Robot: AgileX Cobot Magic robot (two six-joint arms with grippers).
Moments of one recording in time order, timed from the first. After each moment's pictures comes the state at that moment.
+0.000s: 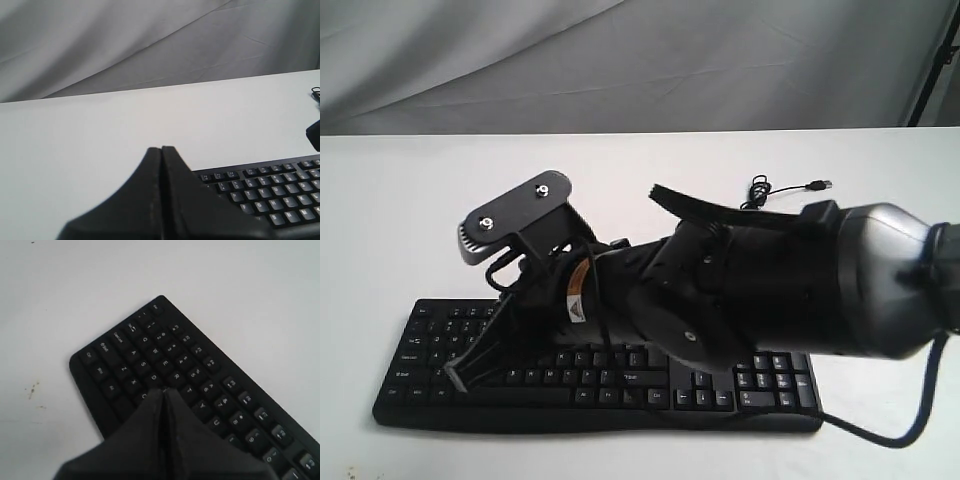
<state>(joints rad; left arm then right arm) -0.20 0.00 0.00 0.04 0.26 -0.02 0.98 1.79 -1.07 -0.05 0.06 0.18</state>
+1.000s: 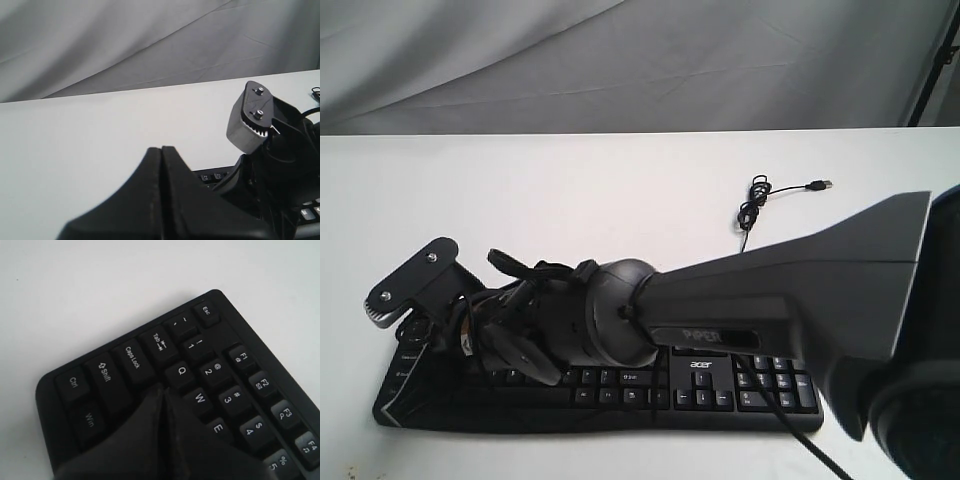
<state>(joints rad) -0.20 0.00 0.00 0.04 0.26 -0.02 1.03 2.24 -1.47 -0.05 0.11 0.06</state>
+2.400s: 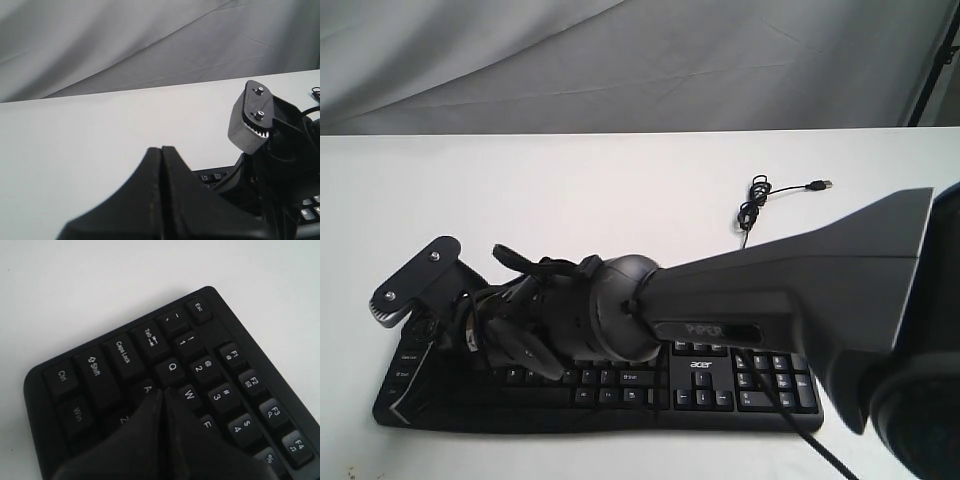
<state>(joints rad) -0.20 0.00 0.00 0.04 0.26 -0.02 1.03 2.24 -1.47 -0.05 0.12 0.02</state>
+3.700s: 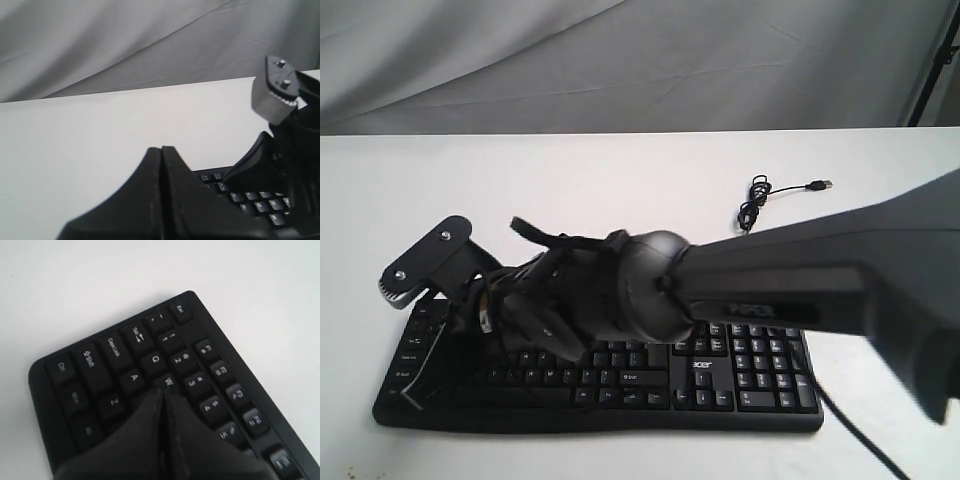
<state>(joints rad) -0.20 0.00 0.00 0.04 0.26 -0.02 1.00 2.15 -1.41 -0.05 0.16 0.01</state>
